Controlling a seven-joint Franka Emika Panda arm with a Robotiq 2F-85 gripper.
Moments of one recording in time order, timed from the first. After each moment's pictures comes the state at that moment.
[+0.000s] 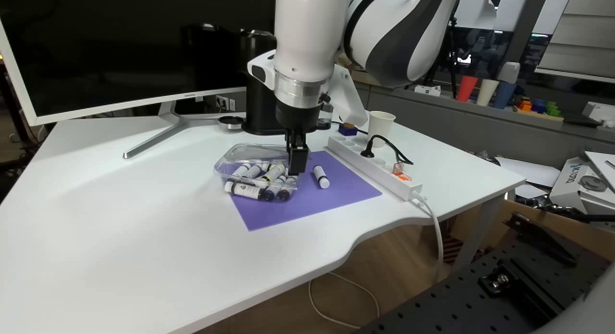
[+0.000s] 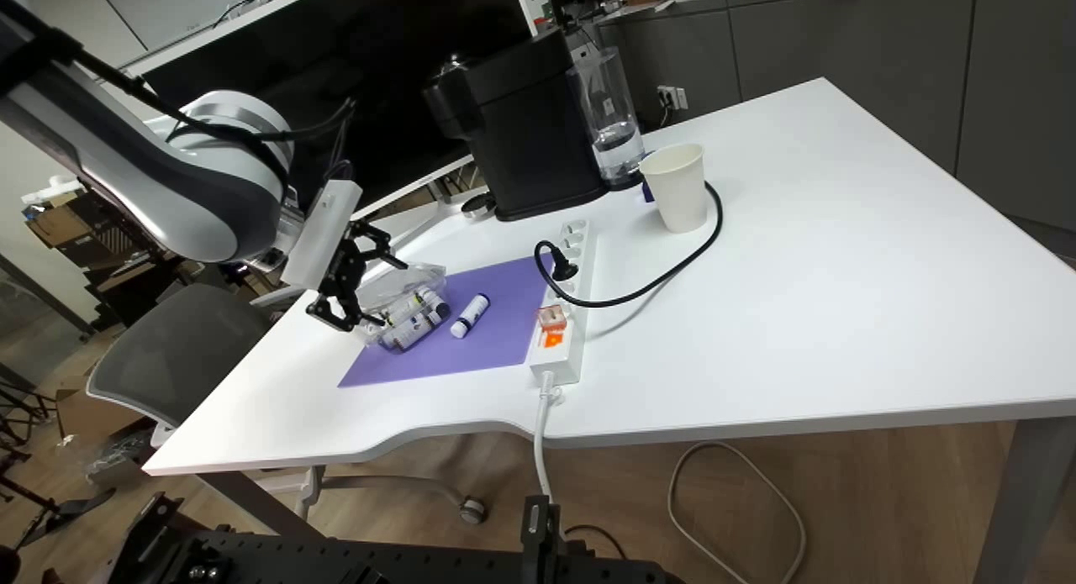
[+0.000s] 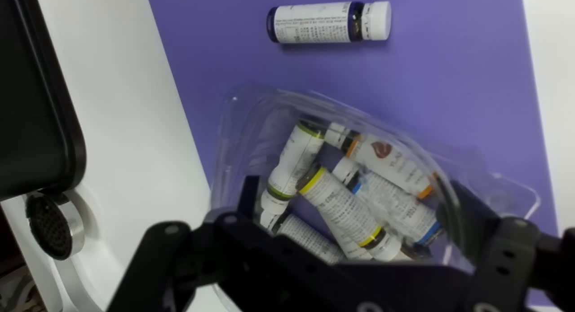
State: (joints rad) arm -0.15 0.31 0.16 -2.45 -1.83 2.94 0.51
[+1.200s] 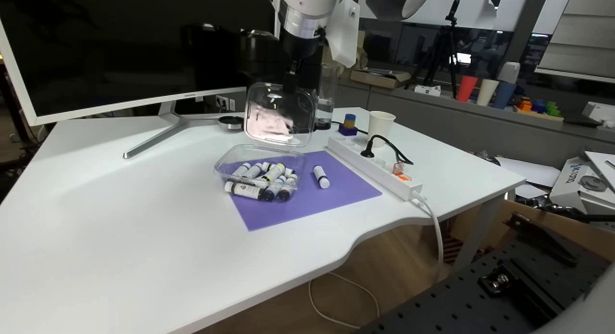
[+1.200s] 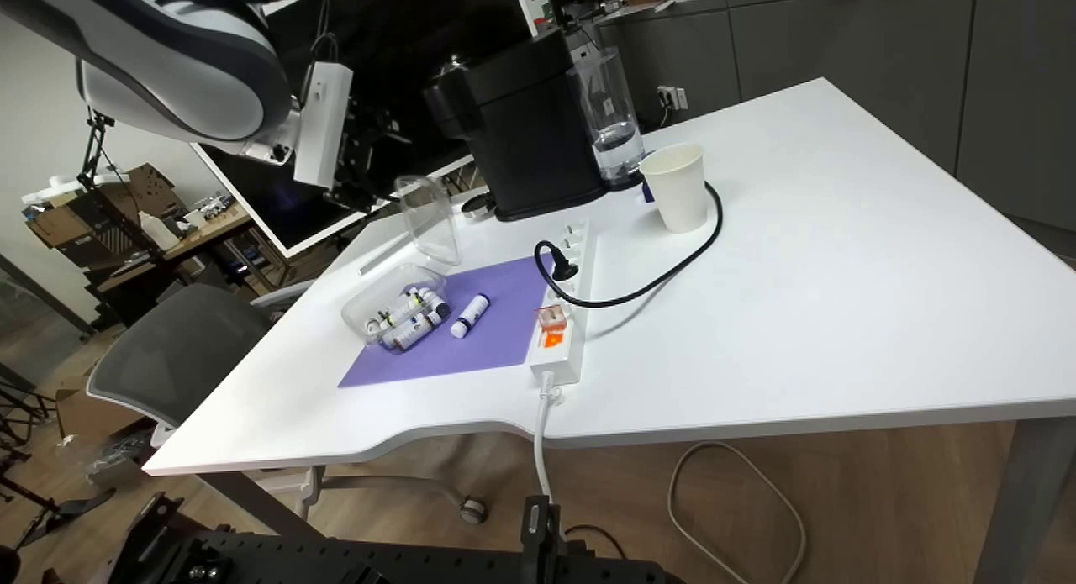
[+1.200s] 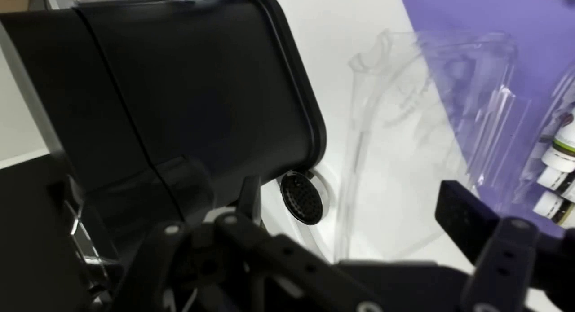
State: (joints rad) arm -0.20 0.17 0.16 -2.29 -2.01 2.92 0.82
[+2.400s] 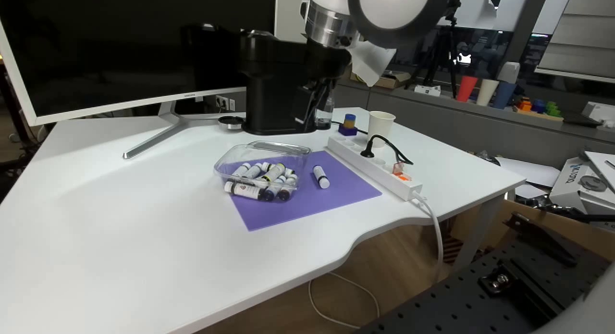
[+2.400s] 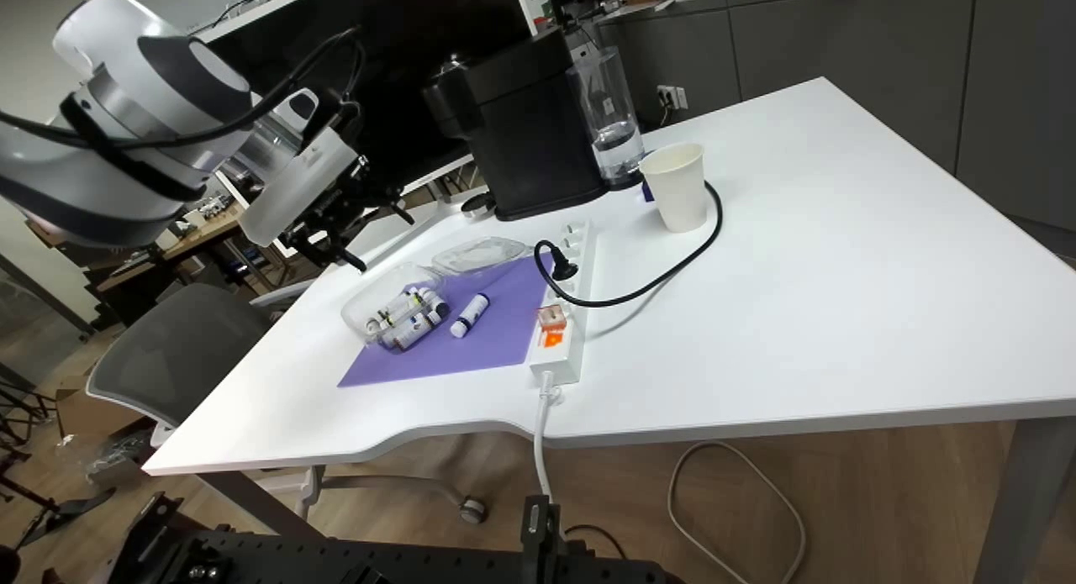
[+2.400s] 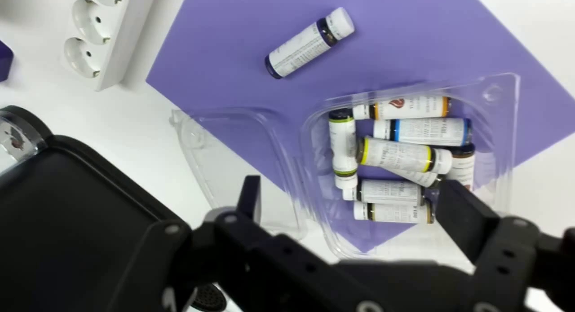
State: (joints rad) arm -0.24 0.05 0.18 -2.68 -0.66 3.08 -0.11
